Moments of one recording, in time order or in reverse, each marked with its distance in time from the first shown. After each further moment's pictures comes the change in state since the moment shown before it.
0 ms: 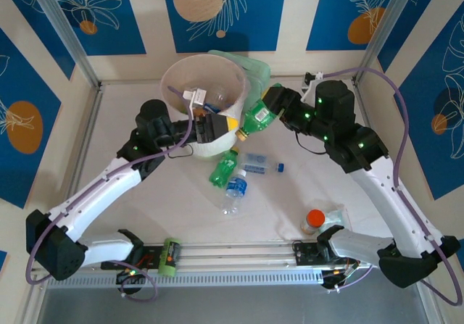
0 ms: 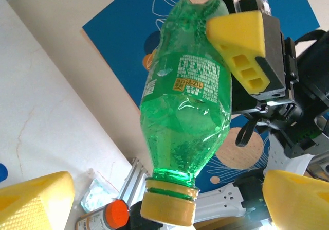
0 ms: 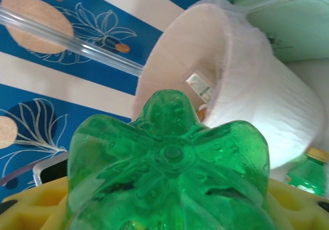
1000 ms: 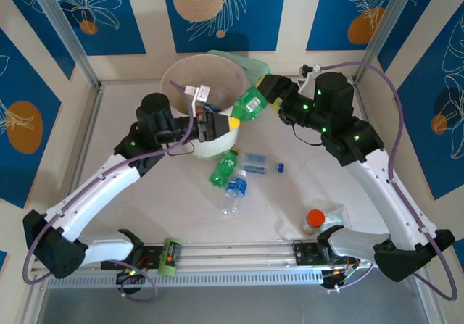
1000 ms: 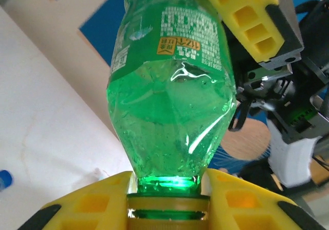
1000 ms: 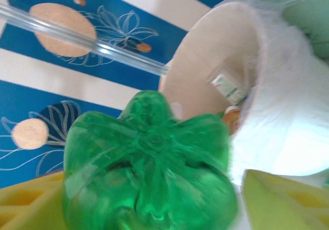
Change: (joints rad) left arm -0.014 0.006 0.121 -0.179 -0.047 0.132; right arm -0.051 0.046 0.035 0.045 -0.078 0.066
